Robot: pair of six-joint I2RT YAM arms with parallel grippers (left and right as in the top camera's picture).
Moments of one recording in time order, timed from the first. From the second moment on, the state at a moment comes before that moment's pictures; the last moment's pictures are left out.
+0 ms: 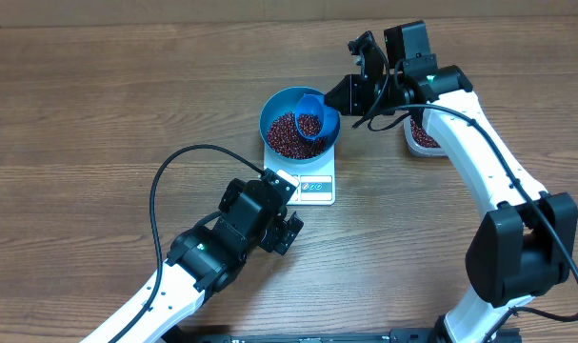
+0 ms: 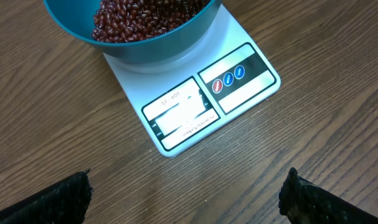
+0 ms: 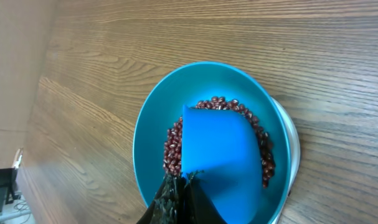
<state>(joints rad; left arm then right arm) -0.71 1.13 0.72 -0.45 -0.18 -0.04 0.24 1.87 1.58 -0.68 -0.59 0.23</state>
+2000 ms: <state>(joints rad) -0.71 1.13 0.72 -0.45 -0.18 -0.04 0.51 1.68 1.58 -0.70 0.01 0.17</state>
